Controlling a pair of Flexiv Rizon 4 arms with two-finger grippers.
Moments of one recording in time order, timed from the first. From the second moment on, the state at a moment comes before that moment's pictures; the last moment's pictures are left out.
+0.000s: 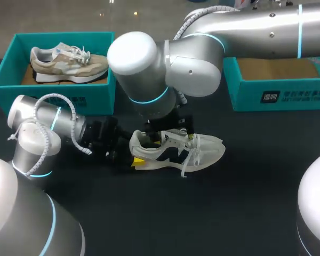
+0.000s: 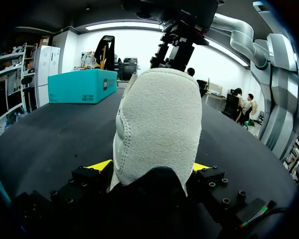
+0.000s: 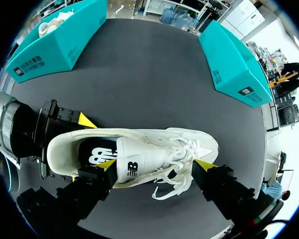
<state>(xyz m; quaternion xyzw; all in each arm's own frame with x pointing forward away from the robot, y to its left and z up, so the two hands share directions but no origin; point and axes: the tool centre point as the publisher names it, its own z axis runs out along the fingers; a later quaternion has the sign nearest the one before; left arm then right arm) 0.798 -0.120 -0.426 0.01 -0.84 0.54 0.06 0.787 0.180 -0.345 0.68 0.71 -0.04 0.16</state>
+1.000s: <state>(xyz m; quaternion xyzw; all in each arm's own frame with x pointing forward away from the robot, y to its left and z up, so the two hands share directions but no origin) 0.798 -0.120 -0.426 0.01 -0.84 0.54 0.06 0.786 0.190 -0.364 0.66 0.72 -0.09 0.20</state>
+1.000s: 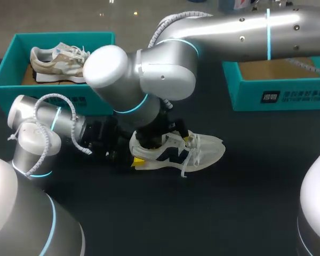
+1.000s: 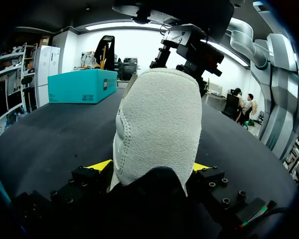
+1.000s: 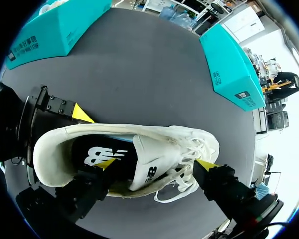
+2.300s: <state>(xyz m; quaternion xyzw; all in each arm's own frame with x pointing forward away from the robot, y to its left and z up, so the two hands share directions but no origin) 0.798 -0.120 -0.426 0.01 -0.84 0.54 0.06 0.793 0.152 -0.316 0.71 0.66 -0.12 0.19</state>
